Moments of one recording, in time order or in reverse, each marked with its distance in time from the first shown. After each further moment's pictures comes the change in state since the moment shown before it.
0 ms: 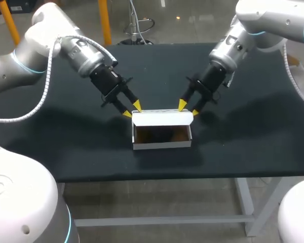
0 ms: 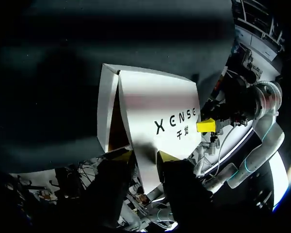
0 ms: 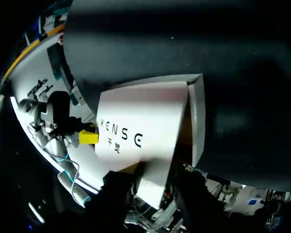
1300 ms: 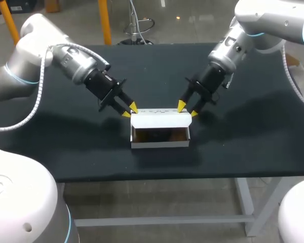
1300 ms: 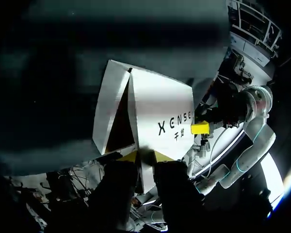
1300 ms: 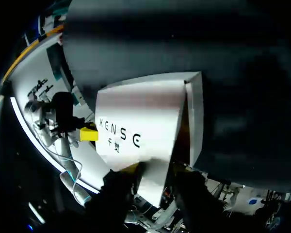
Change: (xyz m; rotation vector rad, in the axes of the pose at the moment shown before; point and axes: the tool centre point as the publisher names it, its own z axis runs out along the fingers) left arm -0.007 -0.003 -0.001 0.028 0.097 -0.020; right arm -0.001 0.002 0.003 0.006 0.005 0.005
